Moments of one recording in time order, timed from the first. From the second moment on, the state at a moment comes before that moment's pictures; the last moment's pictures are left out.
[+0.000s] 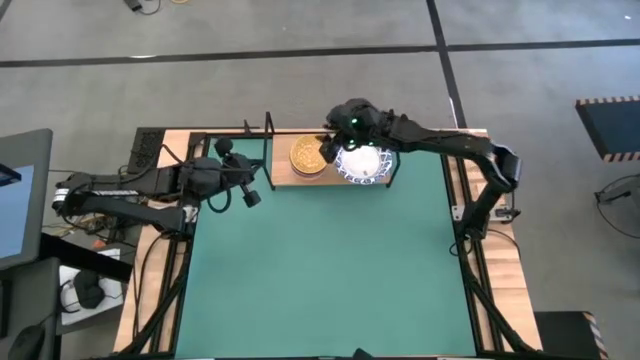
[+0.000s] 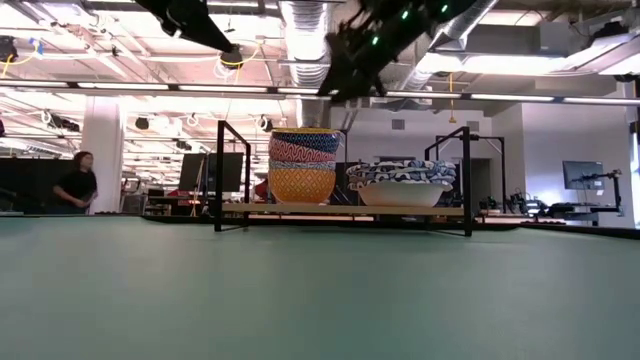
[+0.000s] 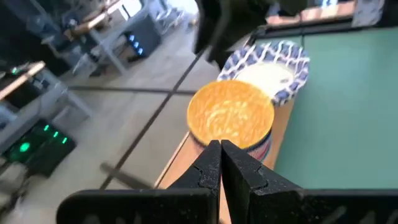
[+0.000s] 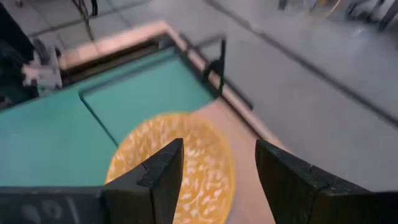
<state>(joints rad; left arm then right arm) 0.06 0.90 0.87 -0.31 -0.62 0.19 -0.41 1.71 1.49 -0.29 0.09 0.11</state>
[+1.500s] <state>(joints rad) 0.16 0.20 0.19 0.35 0.03 0.11 0.17 0.72 0.24 0.56 0.20 0.02</state>
